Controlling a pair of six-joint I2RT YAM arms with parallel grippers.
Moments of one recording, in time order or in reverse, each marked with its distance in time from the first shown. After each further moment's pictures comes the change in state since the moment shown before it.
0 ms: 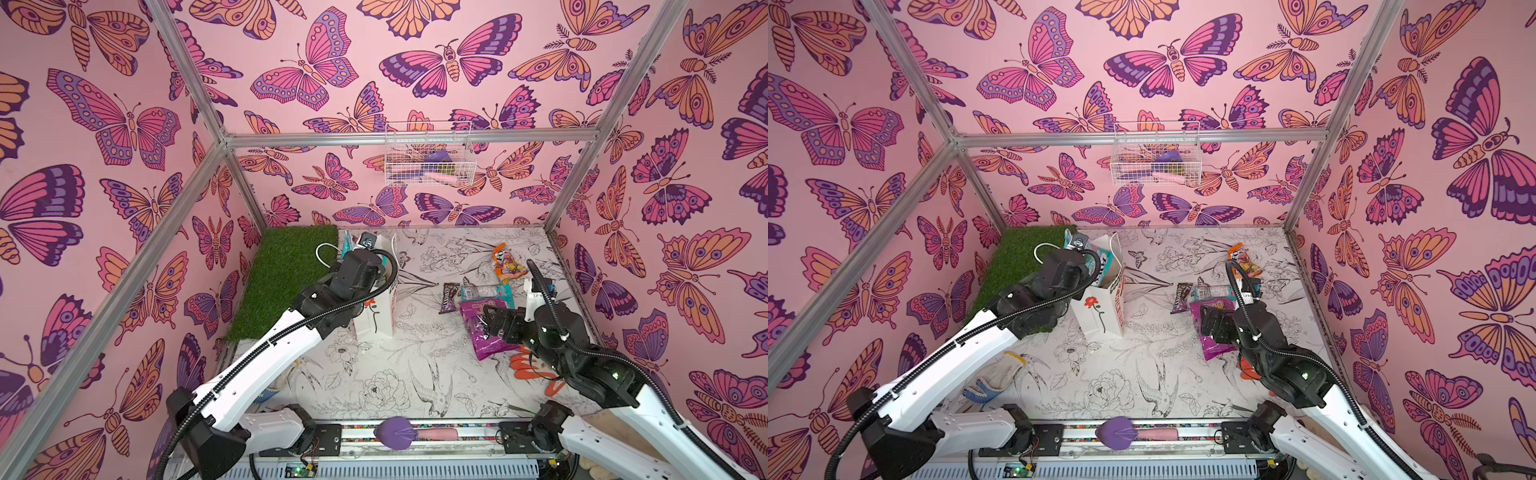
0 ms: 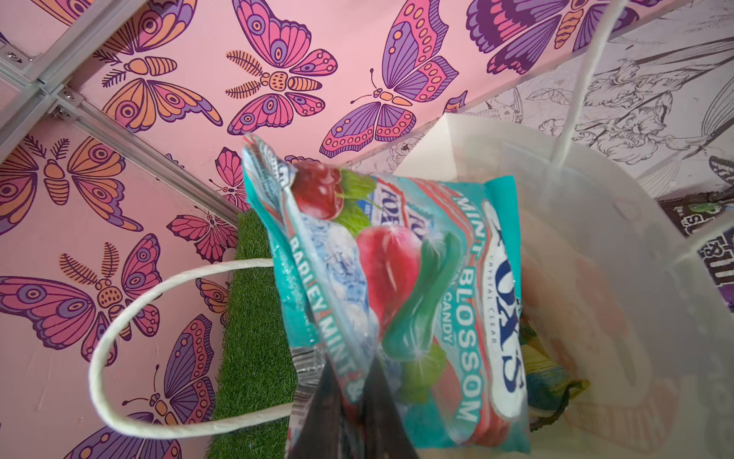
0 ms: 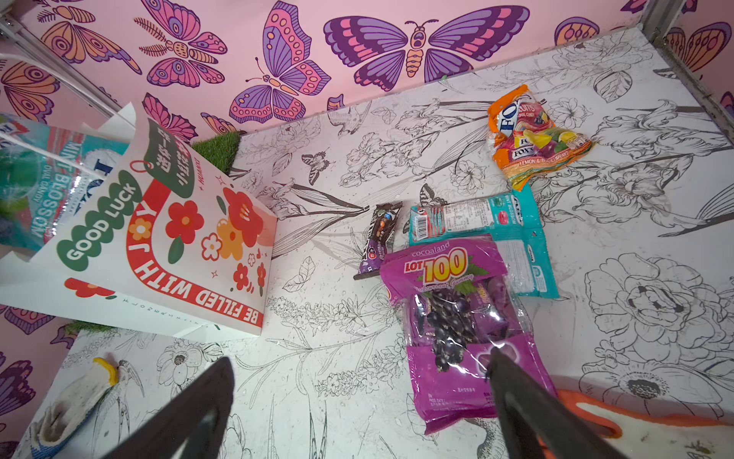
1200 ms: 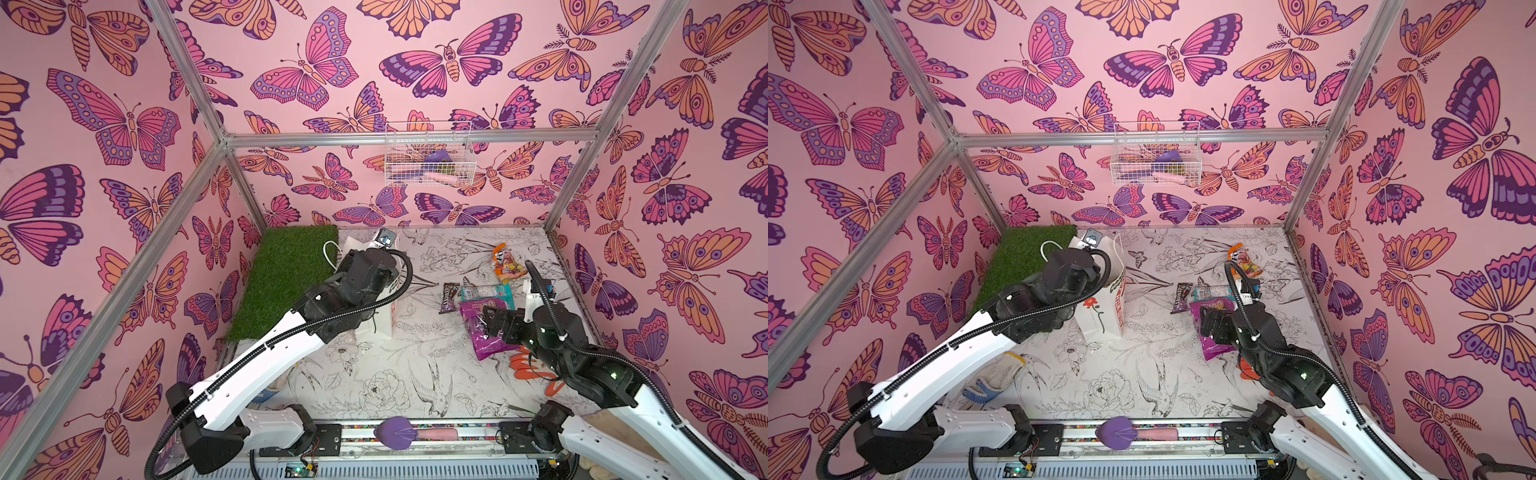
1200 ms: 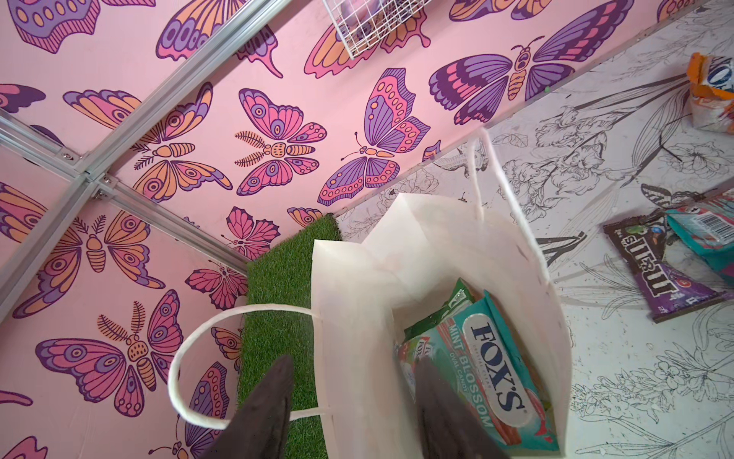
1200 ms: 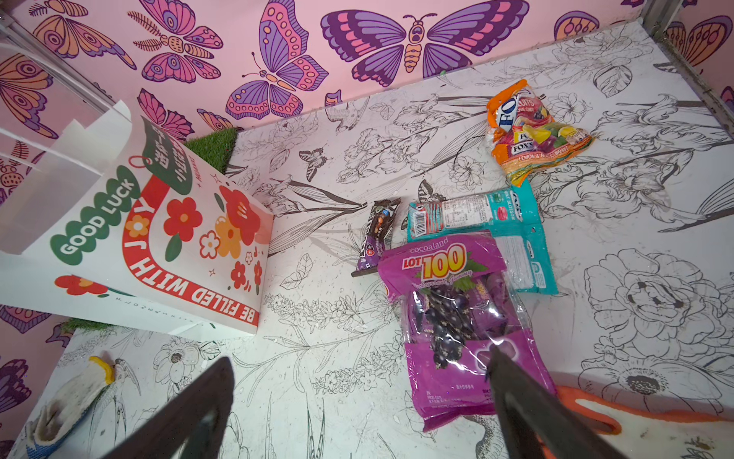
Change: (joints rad) left arm -0.149 0.026 0.125 -0.014 -0.088 0.080; right arm 0.000 -0.003 -0.013 0.000 0.000 0.003
